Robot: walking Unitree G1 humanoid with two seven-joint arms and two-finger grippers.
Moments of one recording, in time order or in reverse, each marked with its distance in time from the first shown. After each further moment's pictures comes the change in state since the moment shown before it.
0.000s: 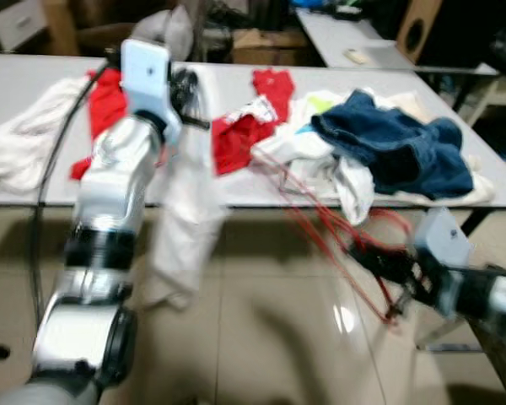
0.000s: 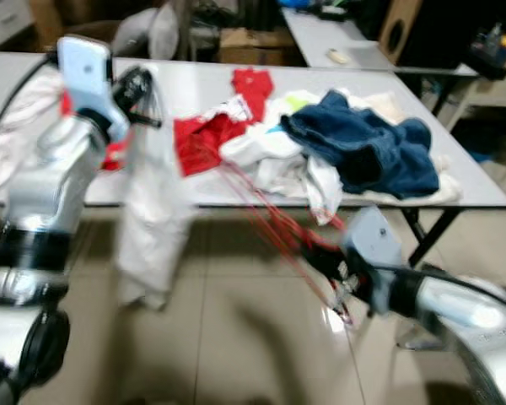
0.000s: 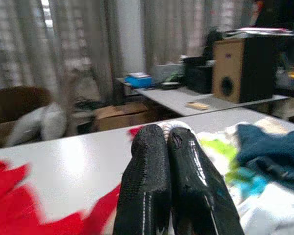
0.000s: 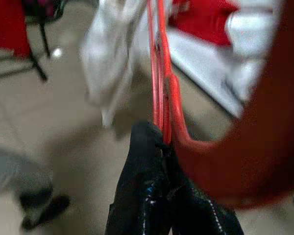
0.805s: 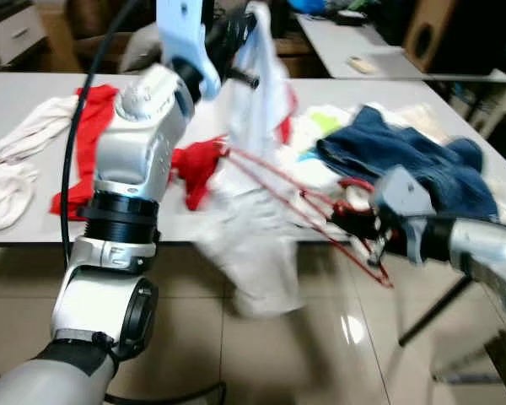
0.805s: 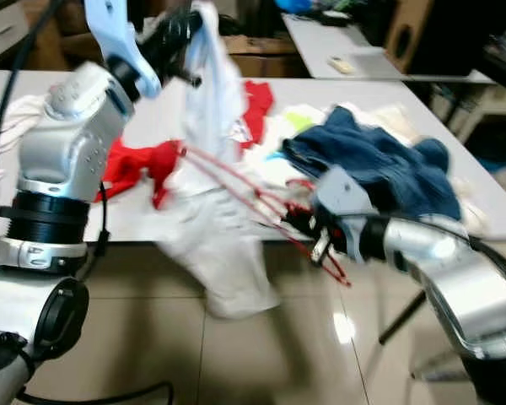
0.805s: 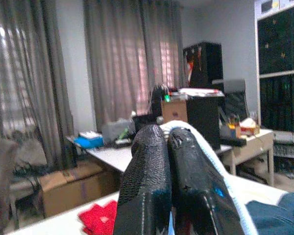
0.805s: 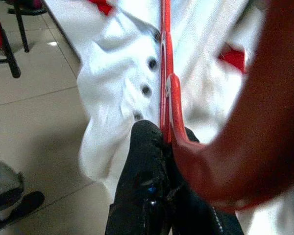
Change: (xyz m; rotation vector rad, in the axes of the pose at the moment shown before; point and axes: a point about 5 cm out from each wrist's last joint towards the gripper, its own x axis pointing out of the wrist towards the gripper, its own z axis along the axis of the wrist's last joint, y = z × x) left arm 0.006 -0.036 0.069 -0.043 -0.245 -0.257; right arm 0.048 -0.040 0.036 -0.127 -0.012 -0.013
